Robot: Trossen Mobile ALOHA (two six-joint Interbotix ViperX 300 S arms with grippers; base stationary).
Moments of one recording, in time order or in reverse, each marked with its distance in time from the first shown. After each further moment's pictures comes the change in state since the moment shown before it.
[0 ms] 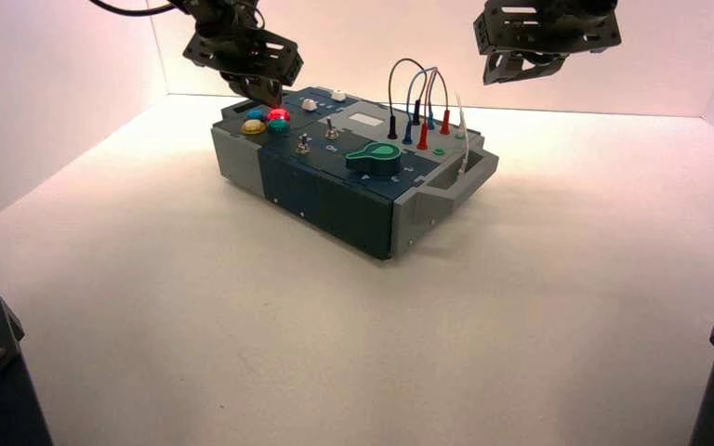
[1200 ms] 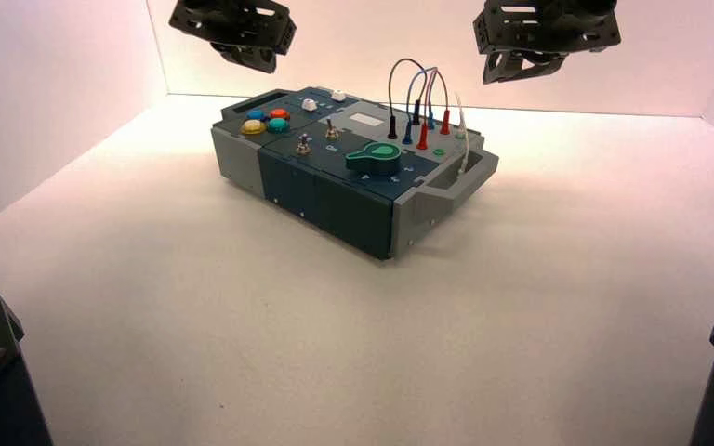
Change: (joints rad) left arm 0.006 -0.124 0.080 0.000 -0.129 -0.003; right arm 0.000 -0.002 -0.003 0.000 0.000 0.000
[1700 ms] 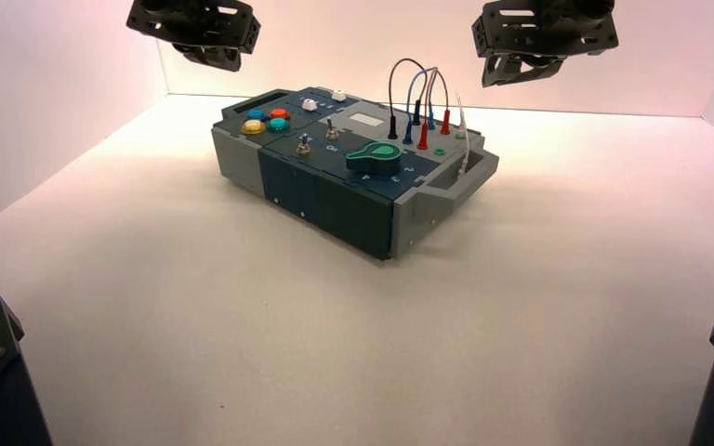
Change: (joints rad) left arm 0.080 -0.048 0.087 0.000 -0.057 -0.011; right arm 0.000 0.015 -0.005 -0.002 0.000 0.000
